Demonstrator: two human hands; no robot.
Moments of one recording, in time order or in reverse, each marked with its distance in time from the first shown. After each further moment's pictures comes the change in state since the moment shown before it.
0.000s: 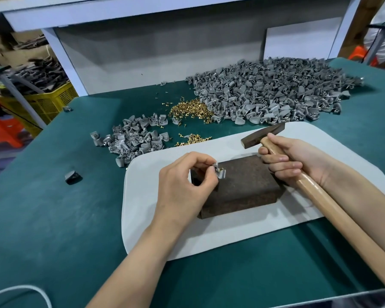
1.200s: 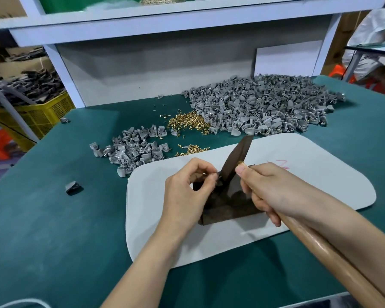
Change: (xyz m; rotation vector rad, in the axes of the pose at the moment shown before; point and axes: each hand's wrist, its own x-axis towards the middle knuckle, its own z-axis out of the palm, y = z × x) left_hand 0.001 -0.011 0.000 -0.307 -0.127 -0.153; right_hand -0.046 0.042 0.091 -1.060 0.396 -0.212
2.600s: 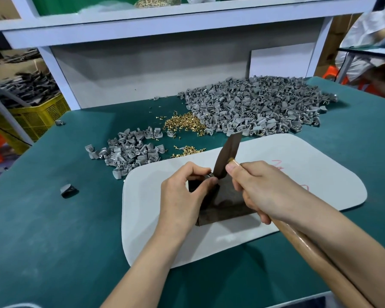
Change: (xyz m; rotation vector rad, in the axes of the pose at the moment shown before) left_hand -0.001 -0.001 0.004 0.030 0.075 -0.092; right_hand -0.006 -0.010 0.006 -0.070 0.136 -0.042
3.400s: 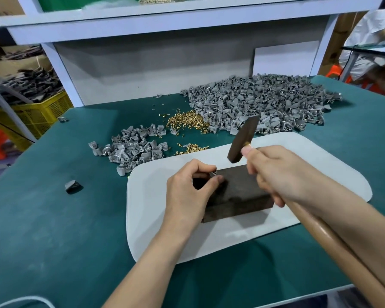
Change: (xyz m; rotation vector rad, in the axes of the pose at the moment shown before) left_hand -0.001 0.002 0.000 0.005 -0.011 0.009; right_hand 0.004 -0.004 -0.018 0.047 0.083 -0.049
